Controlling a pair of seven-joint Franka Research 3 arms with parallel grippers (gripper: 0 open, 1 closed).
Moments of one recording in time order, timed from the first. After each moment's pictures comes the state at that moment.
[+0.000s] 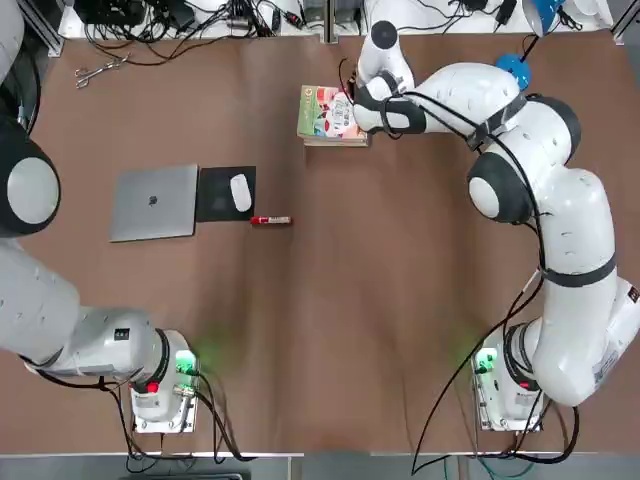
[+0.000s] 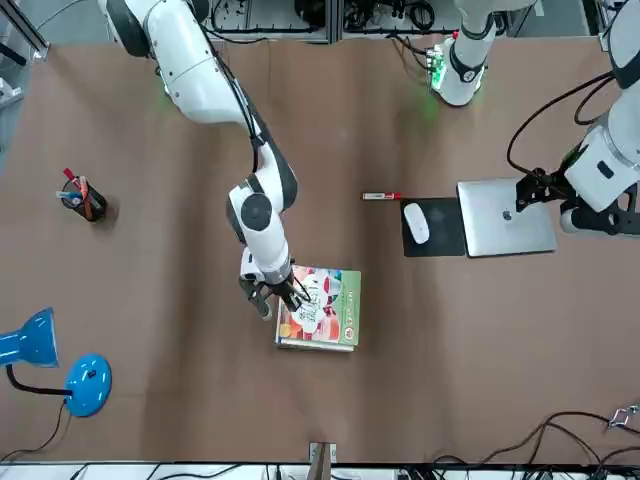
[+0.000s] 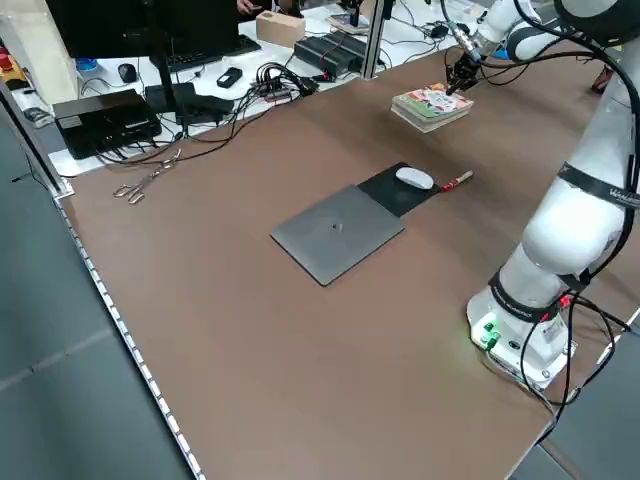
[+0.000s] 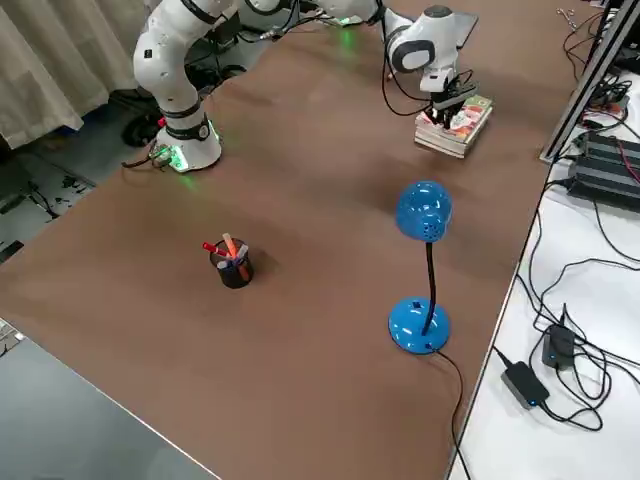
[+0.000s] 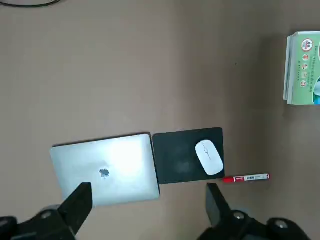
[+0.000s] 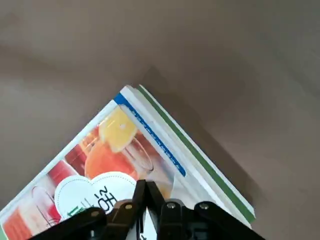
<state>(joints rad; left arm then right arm) 0.03 0.12 -0.15 -1.50 0.00 1.60 -0.02 0.65 0.82 -0.09 -1.45 0.01 2.55 1.37</state>
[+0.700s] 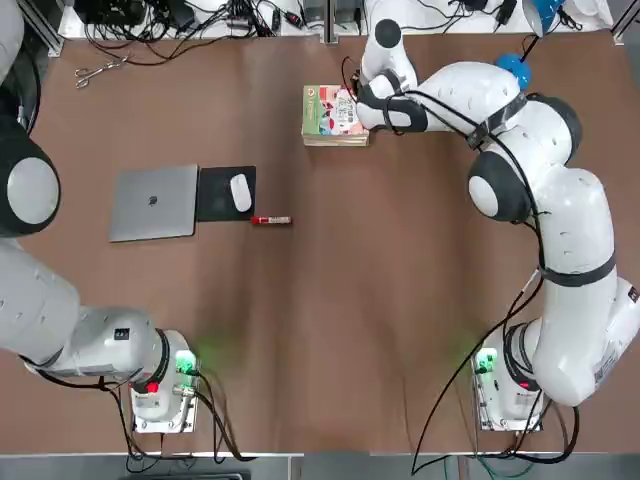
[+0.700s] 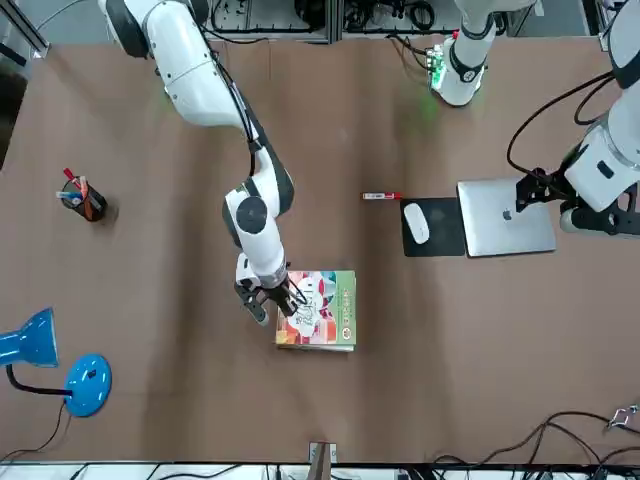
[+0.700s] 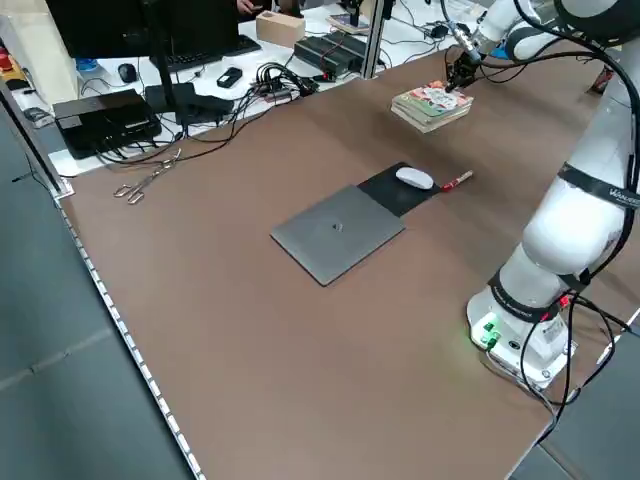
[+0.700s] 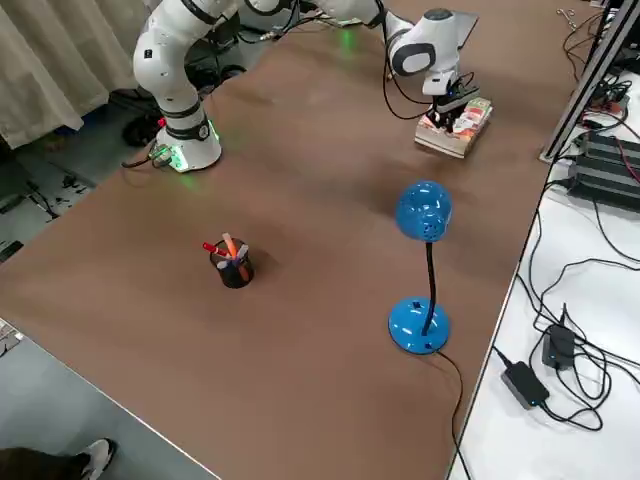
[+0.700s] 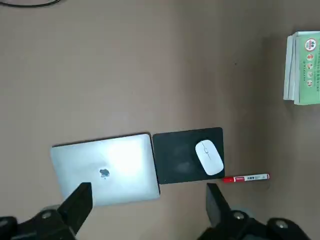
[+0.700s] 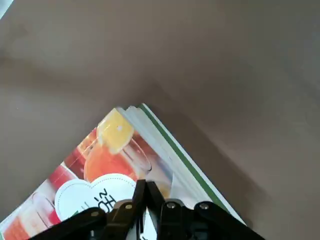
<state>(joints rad) 0.03 0.12 -0.15 -1.50 0.00 1.60 -0.02 0.65 0.82 -0.11 -1.45 0.01 2.57 1.34</state>
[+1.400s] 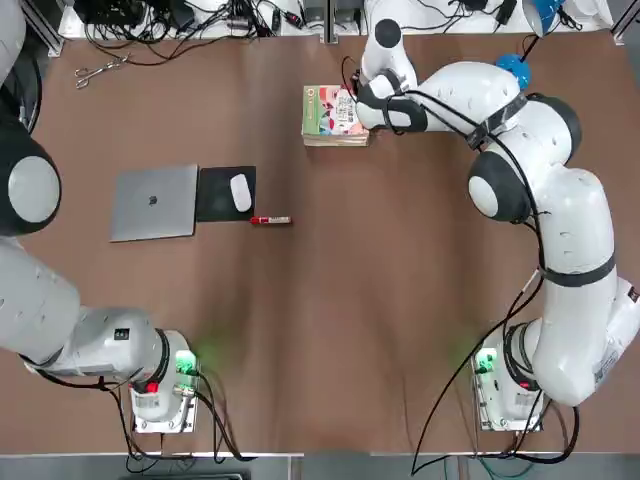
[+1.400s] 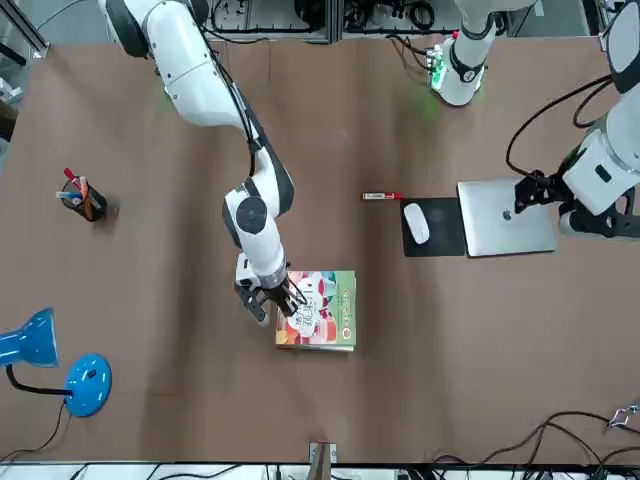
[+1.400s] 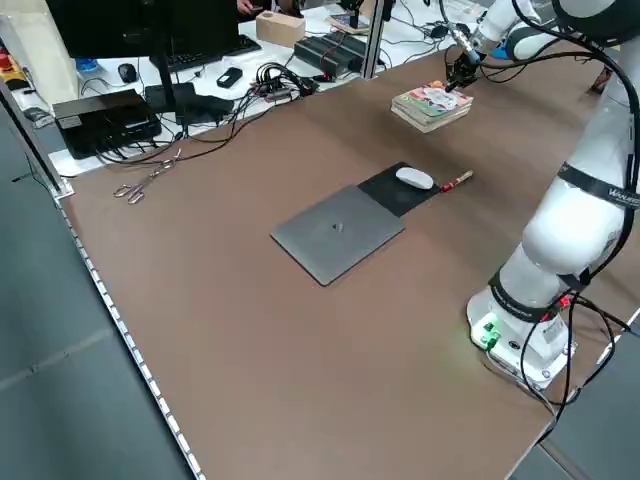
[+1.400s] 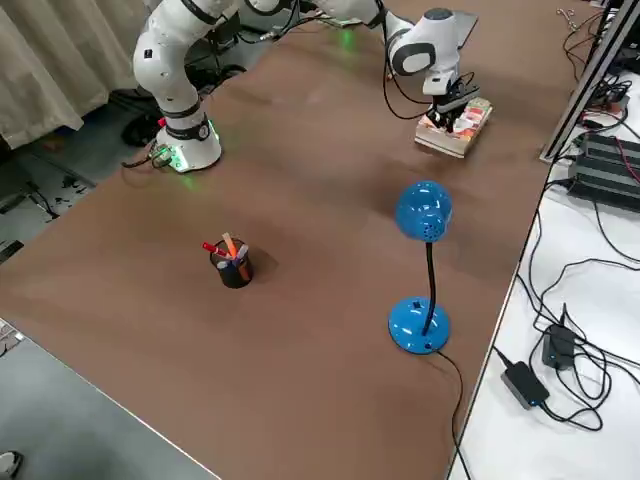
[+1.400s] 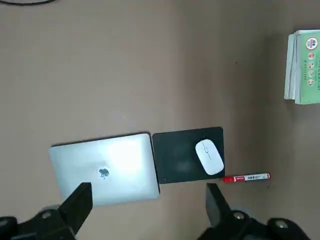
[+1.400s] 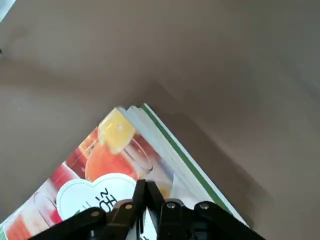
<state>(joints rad) 0.03 0.13 -0.15 -1.50 0.00 1.60 -0.02 0.65 0.82 -0.11 -1.45 0.01 2.57 1.34</state>
